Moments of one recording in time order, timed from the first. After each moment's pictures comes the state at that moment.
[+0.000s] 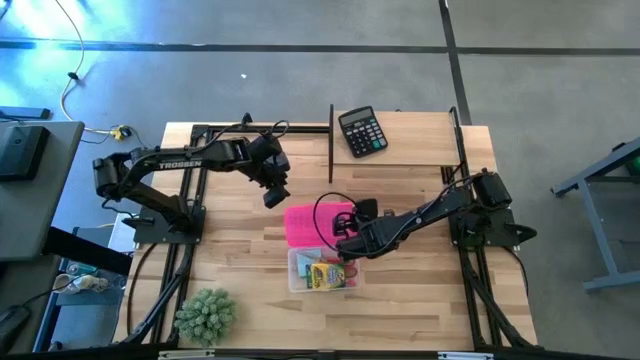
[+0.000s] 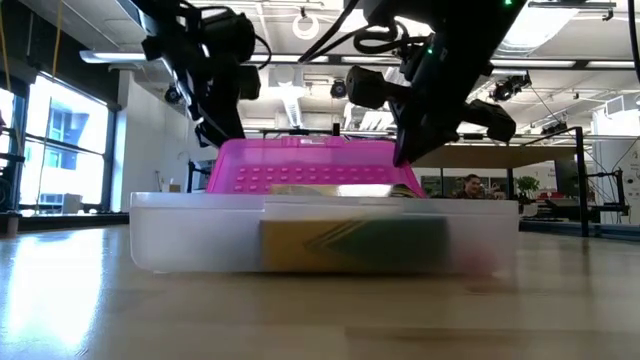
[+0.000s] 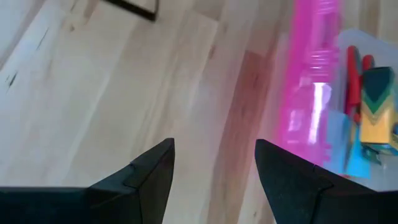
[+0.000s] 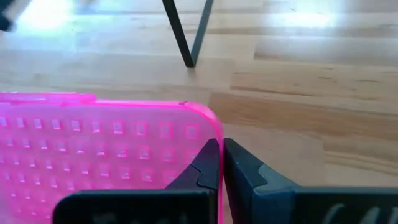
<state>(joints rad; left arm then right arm) 0.53 1.39 0.91 -0.53 0.29 -0.04 0.30 1.87 1.27 -0.85 0.83 1.67</state>
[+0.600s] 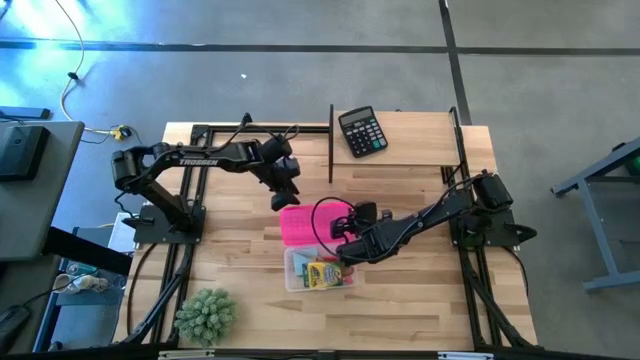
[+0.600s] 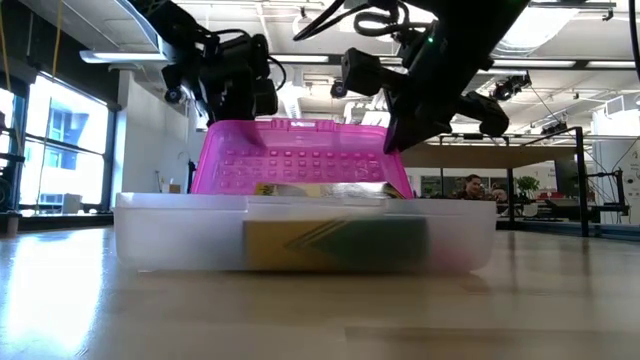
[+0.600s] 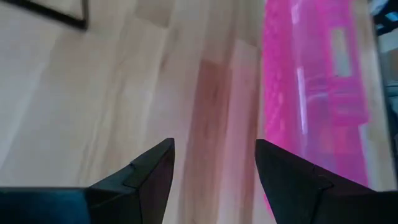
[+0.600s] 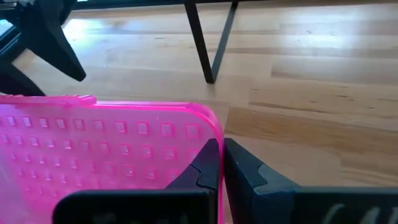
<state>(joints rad) 0.54 1.55 0.91 -0.38 0.51 0.00 0.32 1.87 1.27 -0.79 0.94 1.64</state>
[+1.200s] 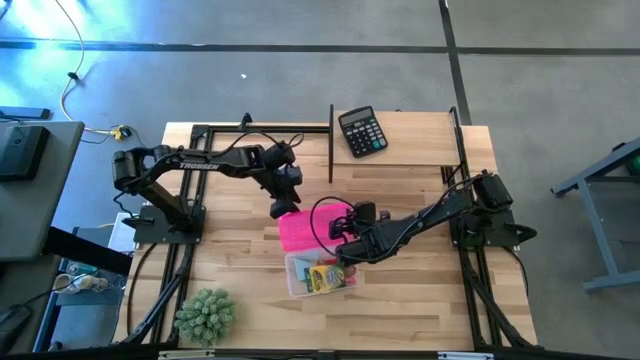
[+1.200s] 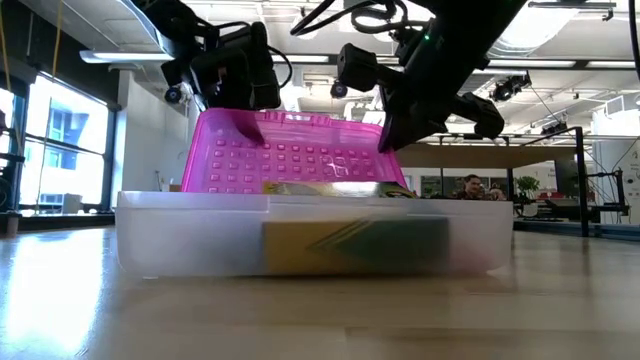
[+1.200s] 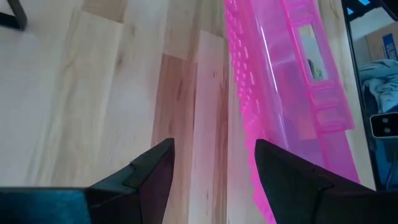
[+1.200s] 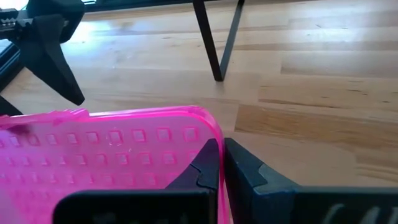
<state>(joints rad) 0.47 1.55 0.91 -0.37 0.55 -0.01 0.32 1.87 1.27 -0.74 0.93 1.63</state>
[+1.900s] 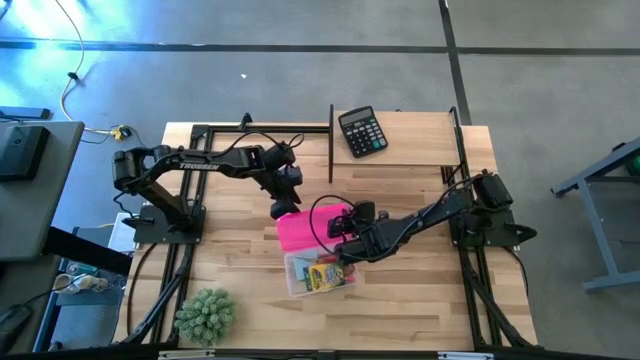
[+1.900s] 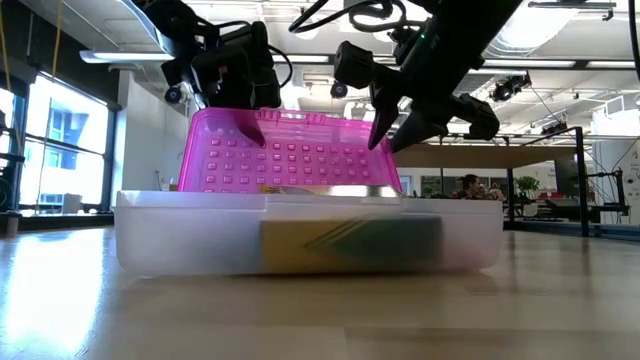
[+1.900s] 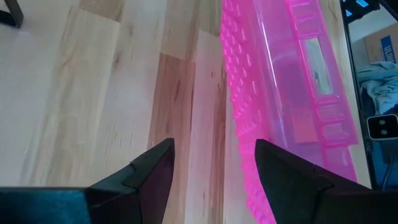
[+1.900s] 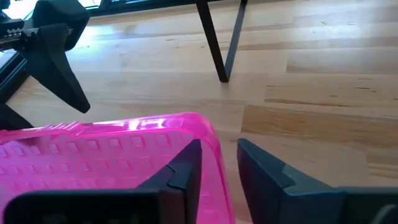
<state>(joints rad) 0.46 1.55 0.91 -0.37 0.56 -0.02 0.32 1.86 1.27 -0.71 0.93 1.64</state>
